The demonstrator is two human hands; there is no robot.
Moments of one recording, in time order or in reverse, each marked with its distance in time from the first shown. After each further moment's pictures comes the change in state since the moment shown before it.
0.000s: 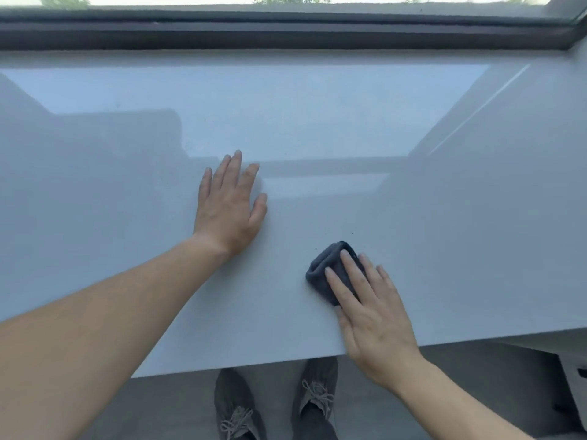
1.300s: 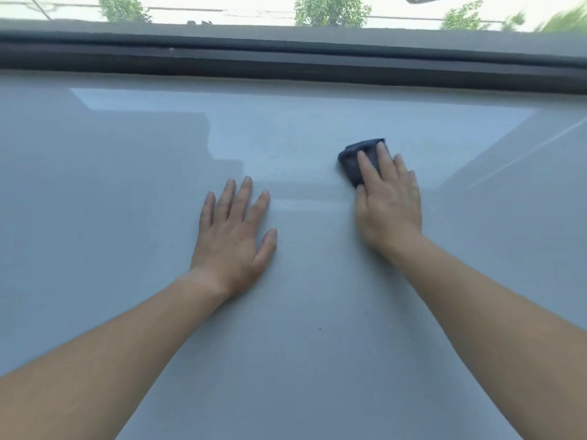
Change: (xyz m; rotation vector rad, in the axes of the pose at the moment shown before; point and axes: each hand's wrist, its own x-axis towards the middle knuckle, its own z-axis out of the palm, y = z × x) left_hand 0.051 -0.005 0.012 0.174 -0.061 -0.066; right_hand 0.270 0.091 -0.037 0.100 0.034 0.293
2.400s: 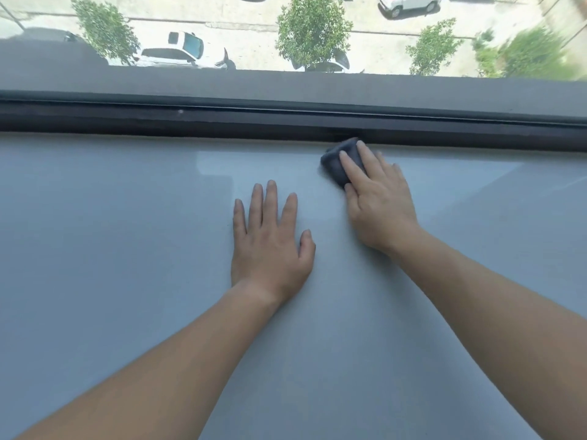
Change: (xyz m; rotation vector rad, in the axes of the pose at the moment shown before) left_hand 0.128 -0.014 -0.018 -0.071 0.040 -0.070; right_hand 0.141 -0.059 0.008 -0.095 0.054 -0.167
